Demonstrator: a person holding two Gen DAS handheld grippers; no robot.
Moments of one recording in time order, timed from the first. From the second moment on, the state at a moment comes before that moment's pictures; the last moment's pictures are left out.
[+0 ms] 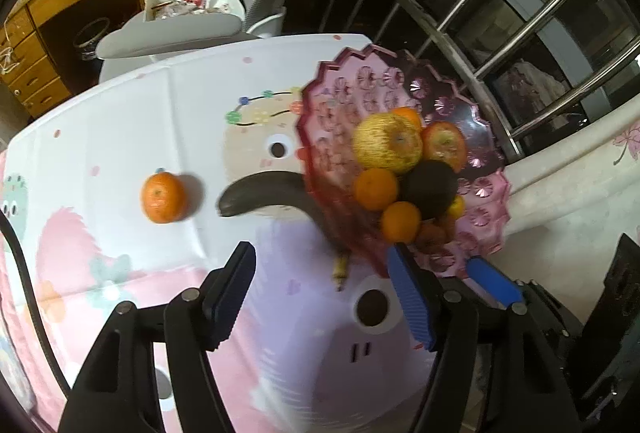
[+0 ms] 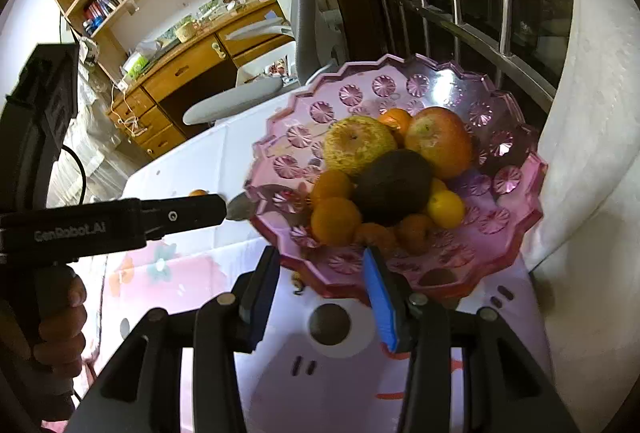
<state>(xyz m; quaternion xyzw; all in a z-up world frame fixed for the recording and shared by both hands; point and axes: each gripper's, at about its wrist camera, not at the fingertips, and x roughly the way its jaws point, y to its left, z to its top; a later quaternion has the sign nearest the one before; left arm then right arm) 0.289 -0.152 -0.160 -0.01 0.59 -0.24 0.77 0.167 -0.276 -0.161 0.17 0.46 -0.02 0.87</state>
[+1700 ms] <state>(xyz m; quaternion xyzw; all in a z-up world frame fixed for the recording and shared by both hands) 0.366 -0.063 -0.275 0.00 0.56 -0.17 0.81 0.218 -0.207 -0.264 0.11 0.42 -0.15 0.89</state>
